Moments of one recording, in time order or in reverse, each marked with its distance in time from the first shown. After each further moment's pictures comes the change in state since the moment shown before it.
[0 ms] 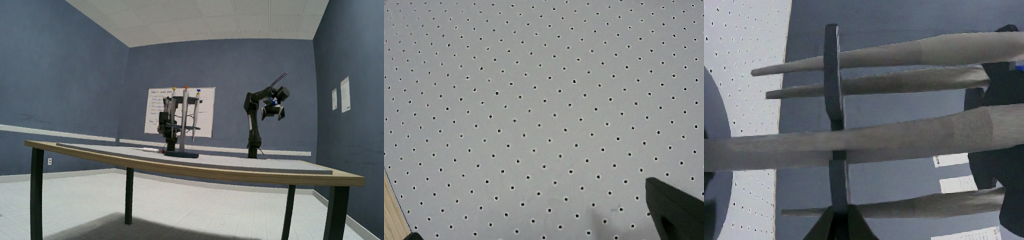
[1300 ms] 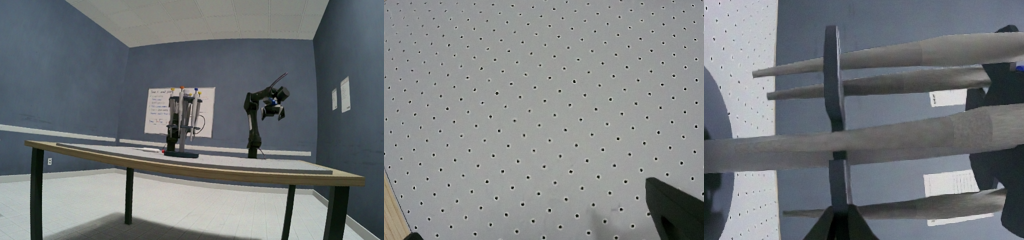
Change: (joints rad) left arm 0.000 0.000 0.000 0.000 0.000 0.000; right arm 0.188 -0.072 -0.117 0.037 0.467 0.000
